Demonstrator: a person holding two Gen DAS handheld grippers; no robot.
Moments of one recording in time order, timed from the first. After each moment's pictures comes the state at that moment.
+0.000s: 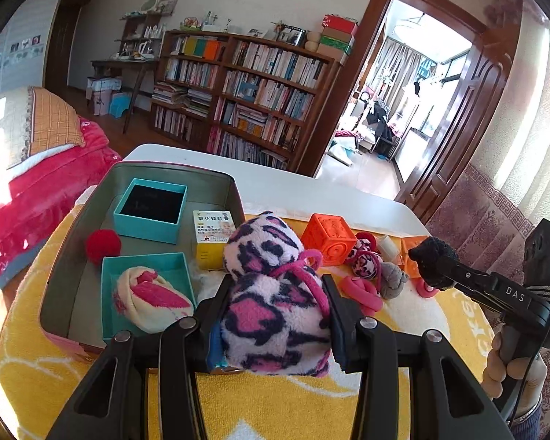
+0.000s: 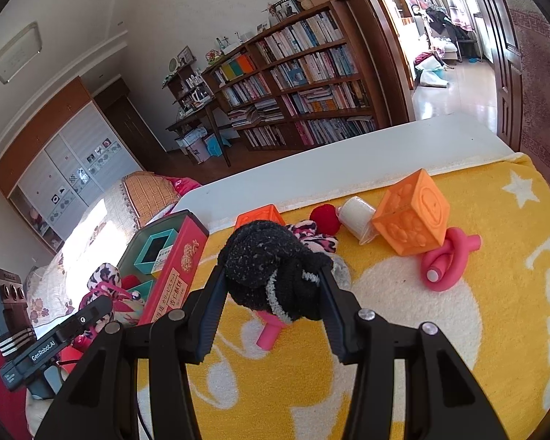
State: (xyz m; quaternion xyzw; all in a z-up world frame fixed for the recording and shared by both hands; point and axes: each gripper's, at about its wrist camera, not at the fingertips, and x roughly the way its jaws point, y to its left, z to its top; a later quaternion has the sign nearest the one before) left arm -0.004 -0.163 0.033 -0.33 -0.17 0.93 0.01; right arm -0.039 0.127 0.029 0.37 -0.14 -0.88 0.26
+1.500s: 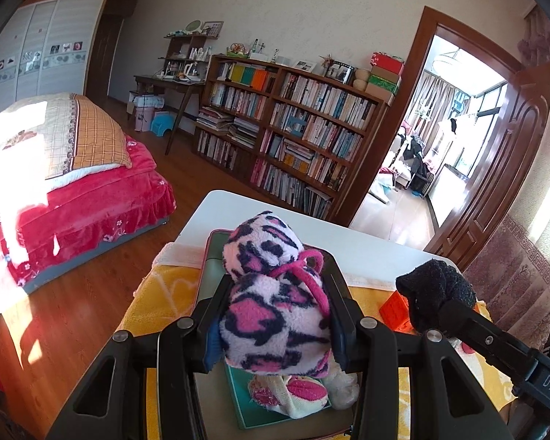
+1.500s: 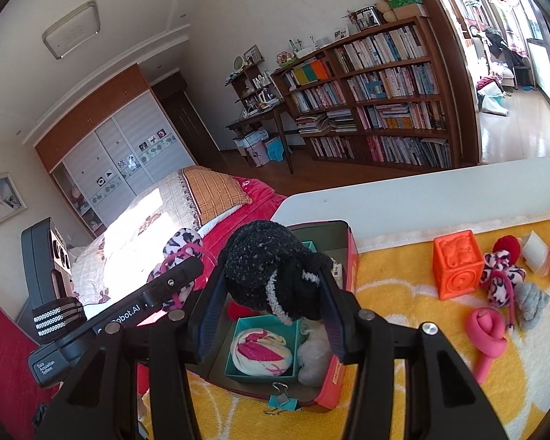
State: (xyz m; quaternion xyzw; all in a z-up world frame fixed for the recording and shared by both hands) left arm -0.012 -0.276 0.065 -0.28 -0.19 0.94 -0.07; right arm -0.010 -0.058 0.062 0.32 -0.12 -0.87 0.35
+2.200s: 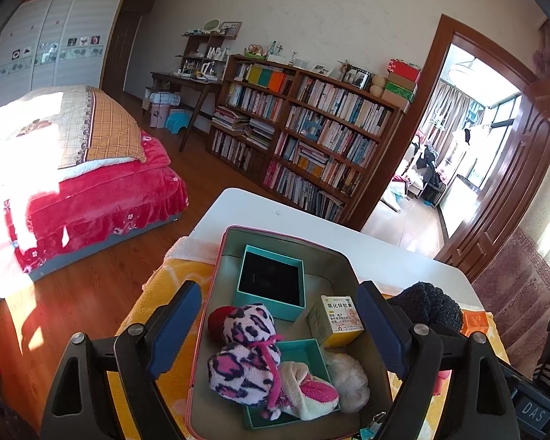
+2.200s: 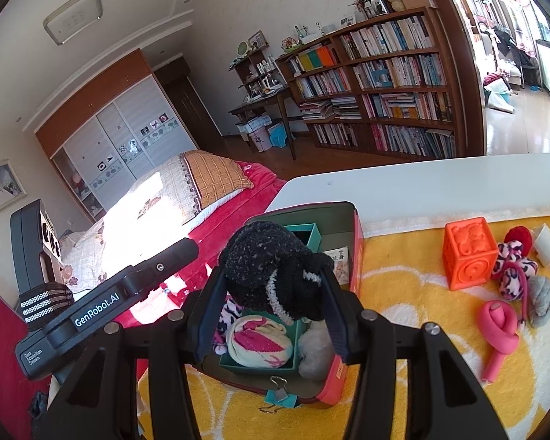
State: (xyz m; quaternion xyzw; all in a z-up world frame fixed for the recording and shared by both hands) left arm -0.008 -0.279 0.057 -0.27 -0.20 0.94 -0.10; right arm -0.013 -0.072 0.047 0.35 -0.10 -0.86 0.36
